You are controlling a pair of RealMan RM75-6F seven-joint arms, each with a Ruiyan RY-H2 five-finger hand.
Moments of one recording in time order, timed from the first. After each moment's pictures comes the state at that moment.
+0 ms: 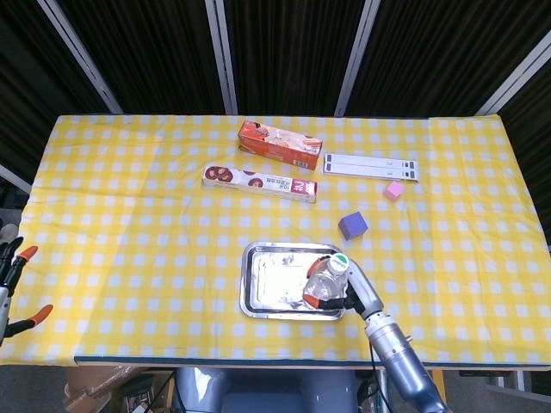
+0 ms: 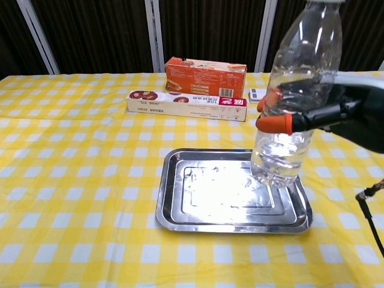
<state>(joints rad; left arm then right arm) -0.02 -1.07 -0.02 -1.67 1.58 1.60 0.03 0.43 -1.41 0.22 -2.10 -1.02 1.08 0.26</state>
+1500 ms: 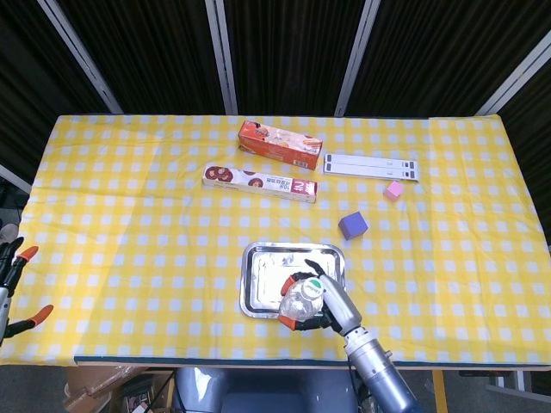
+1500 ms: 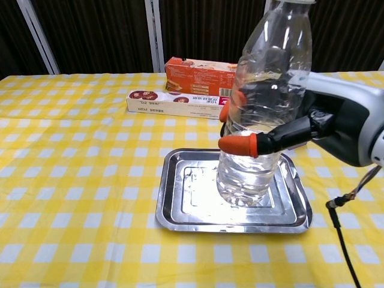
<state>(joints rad) -0.02 -1.07 -0.02 -1.67 1.58 1.59 0.01 0.44 -1.53 0.15 -2.12 -1.19 1.17 0.09</state>
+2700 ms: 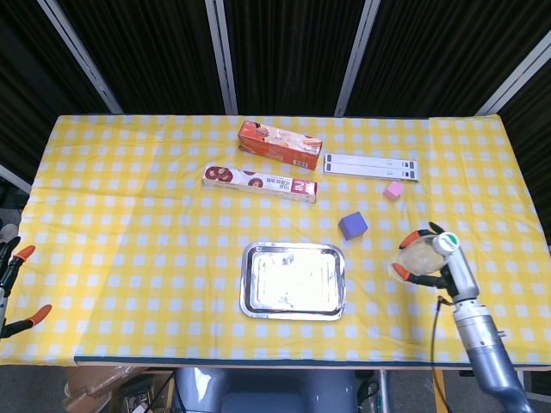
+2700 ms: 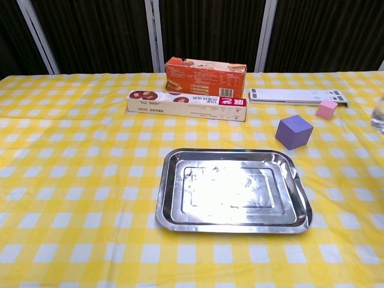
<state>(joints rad) -0.02 -1.06 -0.03 -1.67 1.58 1.60 -0.02 0.30 -1.13 0.23 -1.93 -1.24 1.16 0.54</state>
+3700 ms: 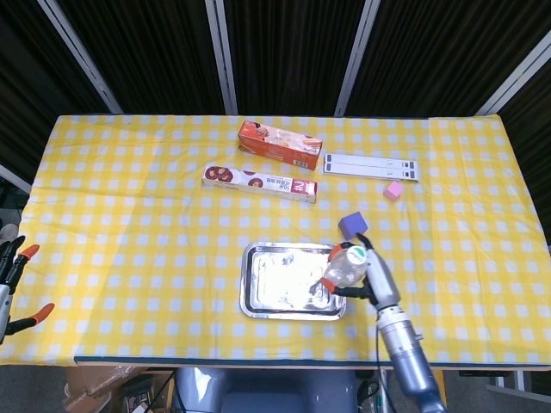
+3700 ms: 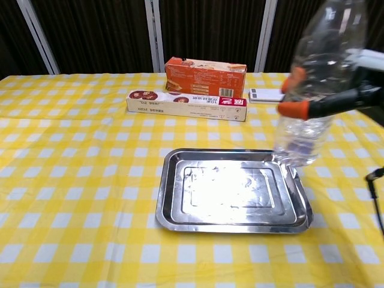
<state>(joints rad) -0.03 -1.07 -0.03 -1.68 1.57 1.58 0.01 0.37 -1.41 0.24 -2.04 -1.11 1.24 0.15</state>
